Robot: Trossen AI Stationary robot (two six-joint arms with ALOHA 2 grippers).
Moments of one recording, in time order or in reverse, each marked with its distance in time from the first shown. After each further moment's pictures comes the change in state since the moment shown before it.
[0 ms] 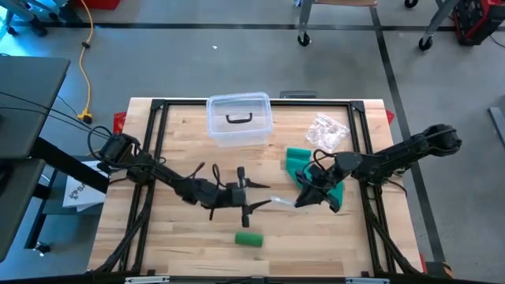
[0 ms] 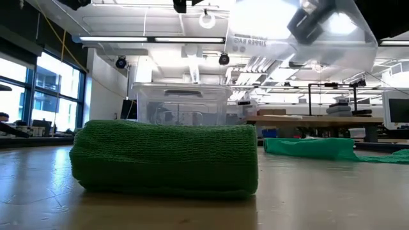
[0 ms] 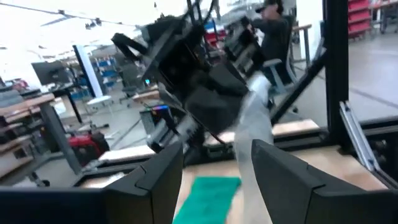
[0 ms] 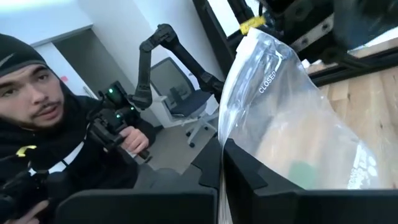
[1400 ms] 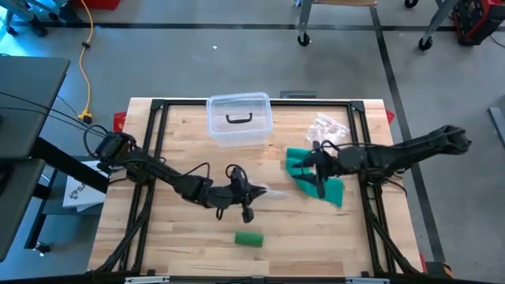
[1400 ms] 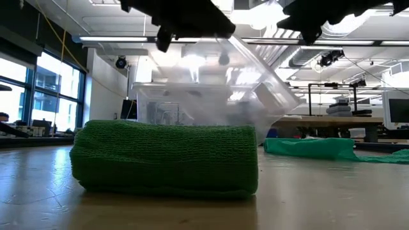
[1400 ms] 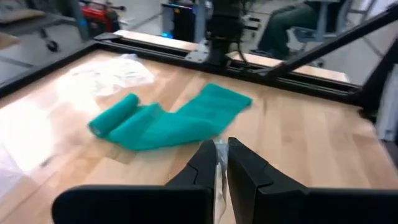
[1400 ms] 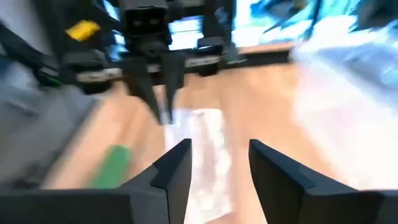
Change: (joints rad) left arm -0.002 -0.042 0.072 -0.570 -0.121 -0.584; right arm 0.029 -0.228 0.166 -0.716 0.681 -0.430
